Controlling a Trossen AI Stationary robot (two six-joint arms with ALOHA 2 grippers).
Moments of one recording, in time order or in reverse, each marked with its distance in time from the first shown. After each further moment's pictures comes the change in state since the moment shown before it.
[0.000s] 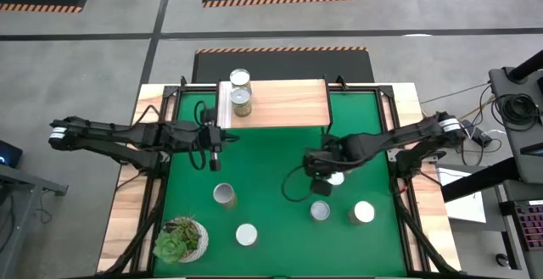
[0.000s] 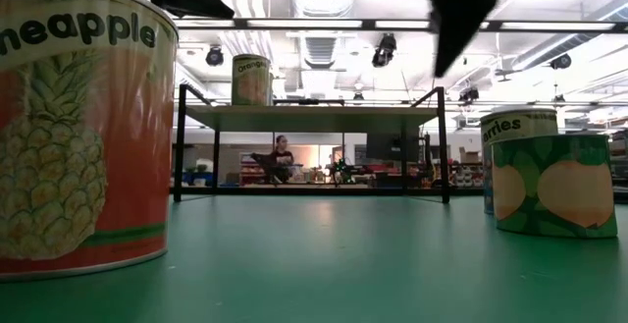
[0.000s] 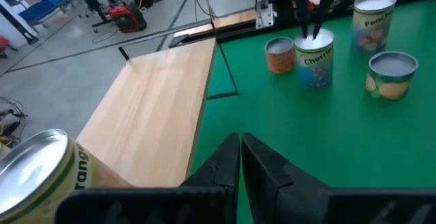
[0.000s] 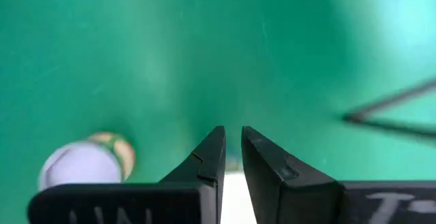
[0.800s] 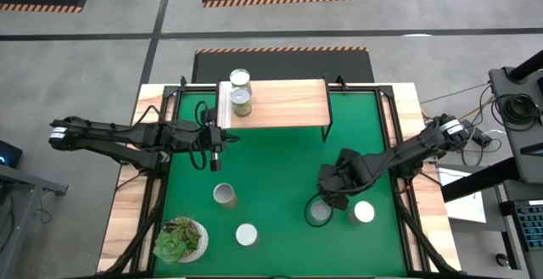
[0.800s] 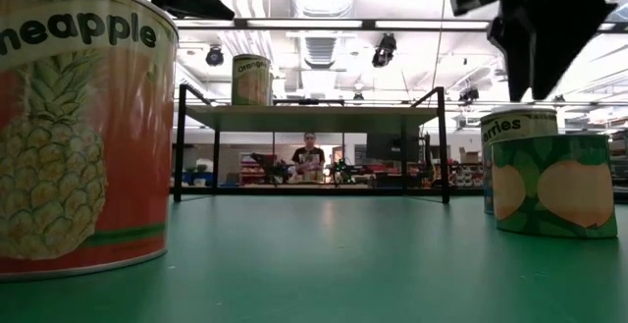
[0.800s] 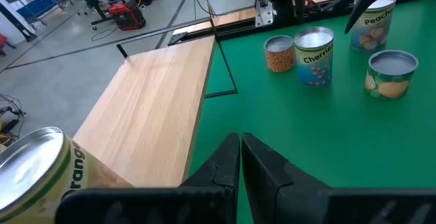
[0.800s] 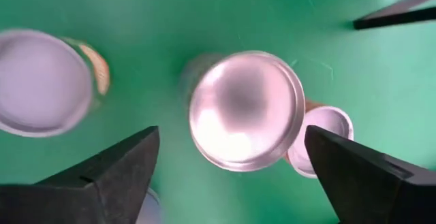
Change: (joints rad) left arm 0.000 0.009 0.000 0.000 -0.001 -0.006; right arm 0.171 -0.005 -0.140 -0.129 0.029 0.217
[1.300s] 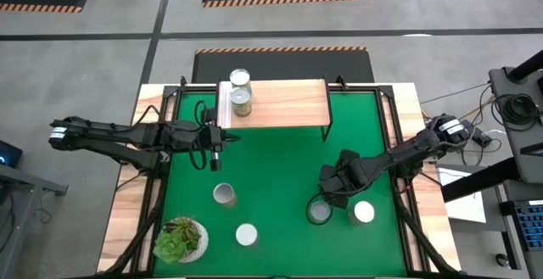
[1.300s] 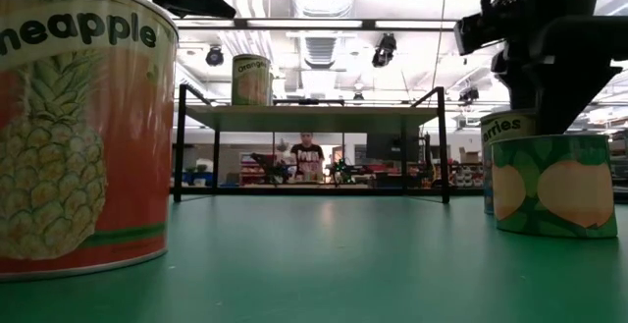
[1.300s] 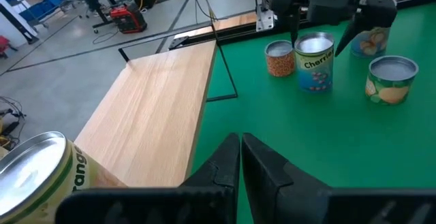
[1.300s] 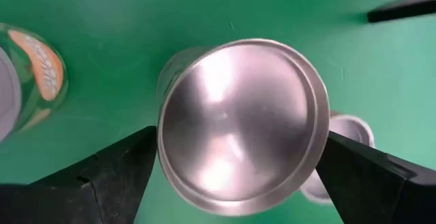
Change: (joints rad) left arm 0.000 0.001 0.000 0.016 0.000 0.000; right arm -0.014 -0.001 -0.158 0.153 0.033 -0.028
